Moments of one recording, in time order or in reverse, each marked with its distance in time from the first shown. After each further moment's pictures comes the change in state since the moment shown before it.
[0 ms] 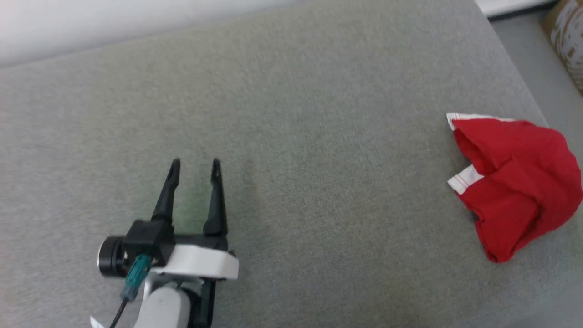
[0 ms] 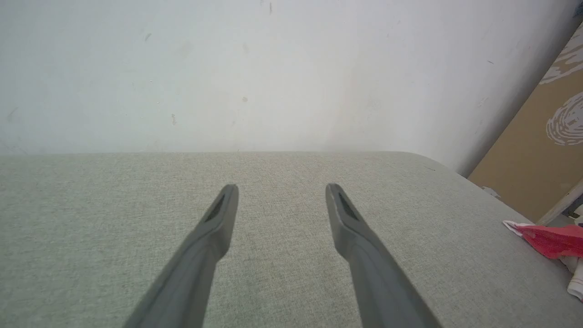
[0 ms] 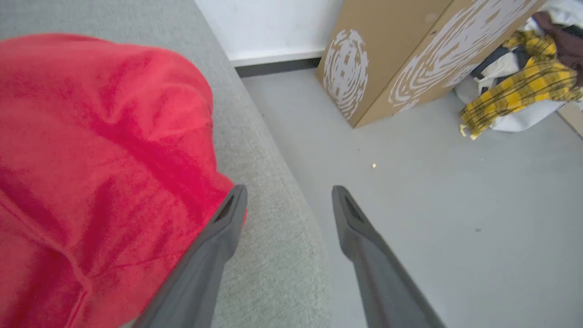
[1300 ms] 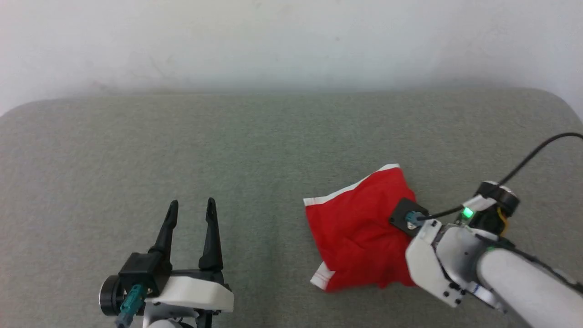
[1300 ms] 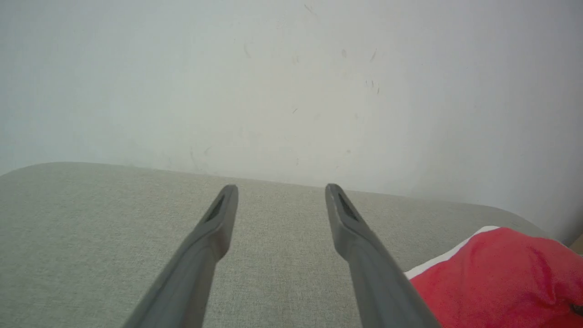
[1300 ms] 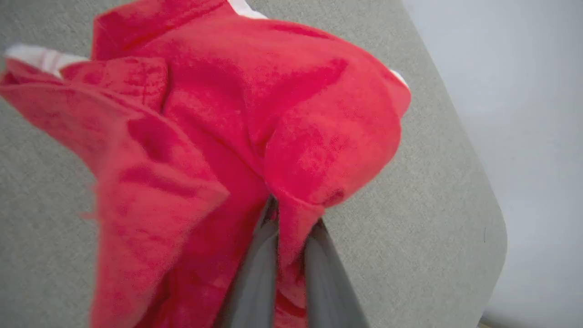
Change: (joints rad) left arm 0.126 -0.006 0.026 0.023 -0.054 -0.013 -0.002; right arm -0.085 -0.024 0.833 -0.825 -0.092 0.000 0.882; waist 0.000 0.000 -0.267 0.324
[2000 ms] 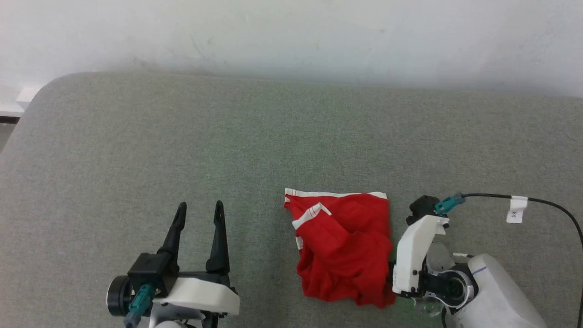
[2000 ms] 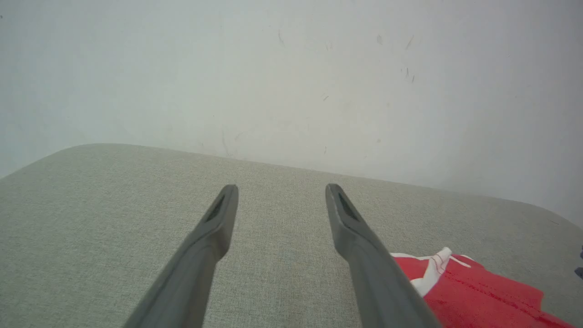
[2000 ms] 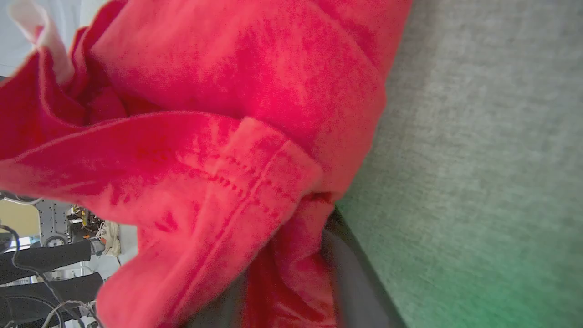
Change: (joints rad) left arm -0.005 0.024 -0.050 0.008 -0.018 0.027 0.000; right arm 0.146 0.461 -0.584 0.486 0.513 0.001 0.114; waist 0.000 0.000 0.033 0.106
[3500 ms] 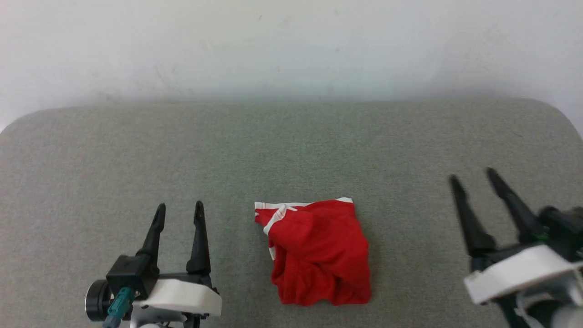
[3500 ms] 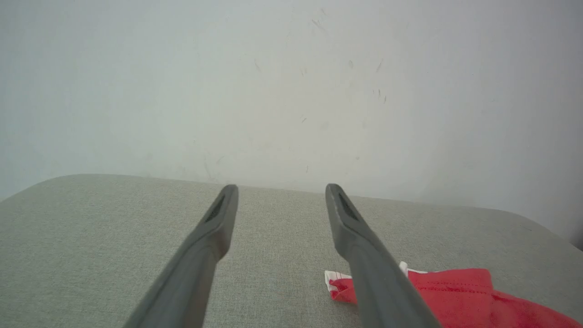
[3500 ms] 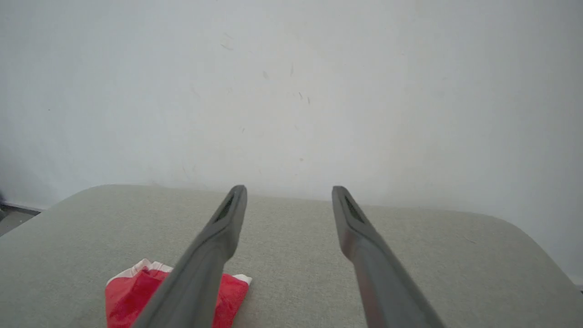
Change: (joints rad) left arm 0.010 0.097 -0.030 -0.043 -0.080 0.071 0.001; right arm 0.367 -0.037 -0.190 -0.864 -0.536 -0.002 -0.625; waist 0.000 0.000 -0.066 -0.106
